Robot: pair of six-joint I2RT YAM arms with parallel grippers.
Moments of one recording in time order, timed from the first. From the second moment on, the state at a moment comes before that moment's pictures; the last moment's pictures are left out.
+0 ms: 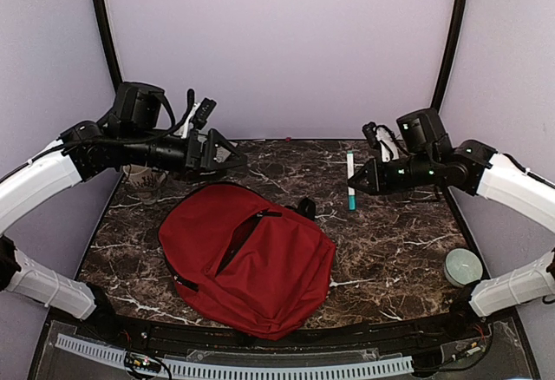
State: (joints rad) left arm -0.73 1.25 1.30 -0.58 0.49 -0.63; right arm 0.69 1.19 1.09 -0.58 -0.16 0.46
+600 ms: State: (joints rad) left arm -0.73 1.14 1.29 -0.58 0.43 -0.58; right arm 0.83 1.30 1.28 -0.56 -0.39 0.28
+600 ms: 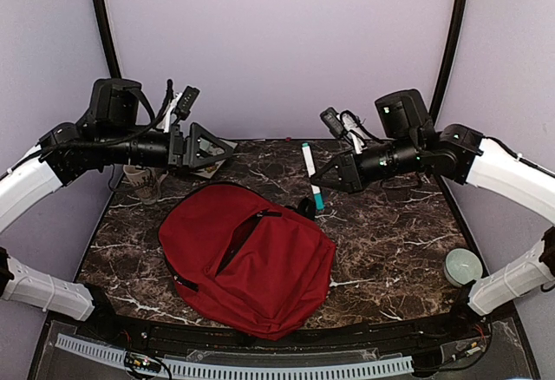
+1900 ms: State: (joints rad) left arm -0.79 1.25 1.21 -0.51 0.70 -0.62; right arm 1.11 1.54 1.44 -0.58 -0.41 0.06
